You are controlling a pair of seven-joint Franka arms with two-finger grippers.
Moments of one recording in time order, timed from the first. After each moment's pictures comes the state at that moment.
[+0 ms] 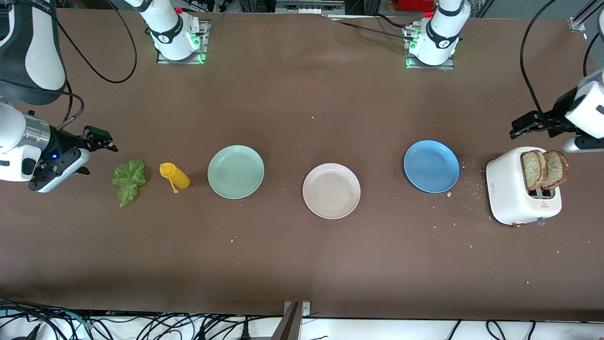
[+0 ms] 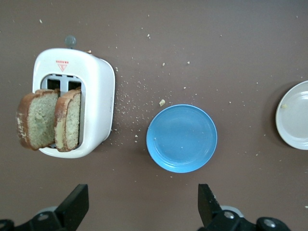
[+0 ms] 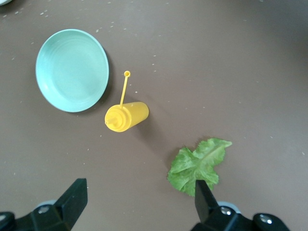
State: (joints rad) left arm 0.04 0.05 0.05 -1.68 -0.04 1.67 -0.03; right arm 0.13 0.26 -0.19 -1.62 0.21 1.76 -0.85
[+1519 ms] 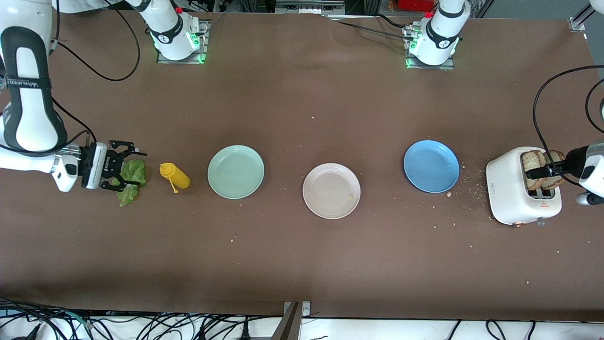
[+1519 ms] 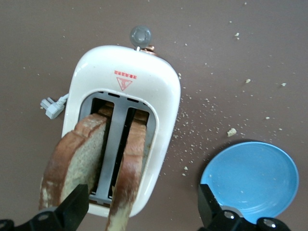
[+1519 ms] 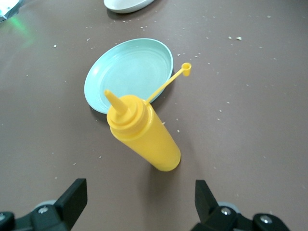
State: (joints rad) left arm 0.20 0.39 0.05 -1.60 0.03 1.83 -0.01; right arm 0.07 0.48 -0.30 -1.86 0.83 1.87 -1.95
